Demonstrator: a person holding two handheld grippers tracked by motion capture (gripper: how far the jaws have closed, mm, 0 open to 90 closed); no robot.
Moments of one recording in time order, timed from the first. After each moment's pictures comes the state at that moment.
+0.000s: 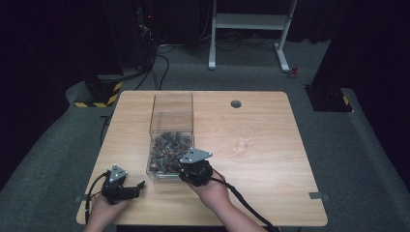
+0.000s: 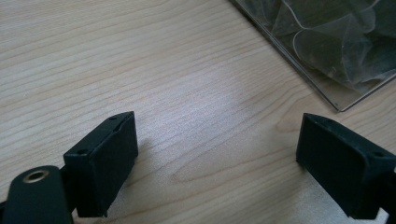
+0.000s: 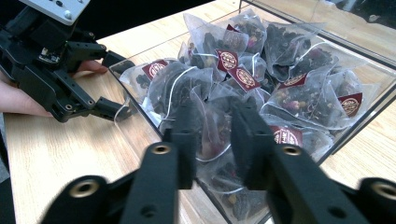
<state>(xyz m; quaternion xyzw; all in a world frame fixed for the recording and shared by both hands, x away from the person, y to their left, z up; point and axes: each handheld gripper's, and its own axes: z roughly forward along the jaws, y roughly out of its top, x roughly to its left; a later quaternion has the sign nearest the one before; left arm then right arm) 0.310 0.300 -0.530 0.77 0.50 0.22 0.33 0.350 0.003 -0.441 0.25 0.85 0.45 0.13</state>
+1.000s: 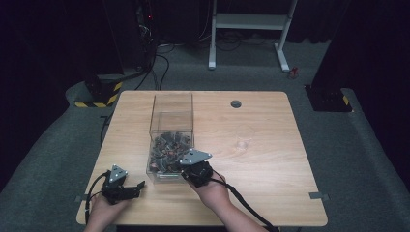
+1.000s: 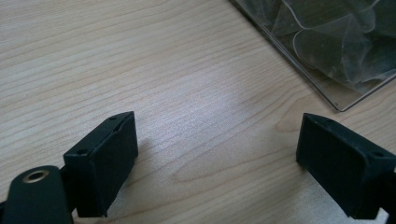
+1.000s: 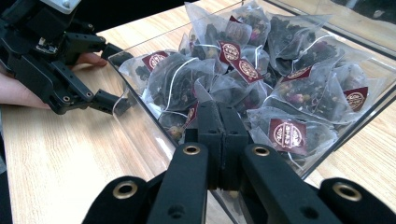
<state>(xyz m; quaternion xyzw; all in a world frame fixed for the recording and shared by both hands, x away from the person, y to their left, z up) 0.310 0.300 -0.530 0.77 0.50 0.22 0.33 0.350 0.003 -0.445 0.25 0.85 0.44 0.13</state>
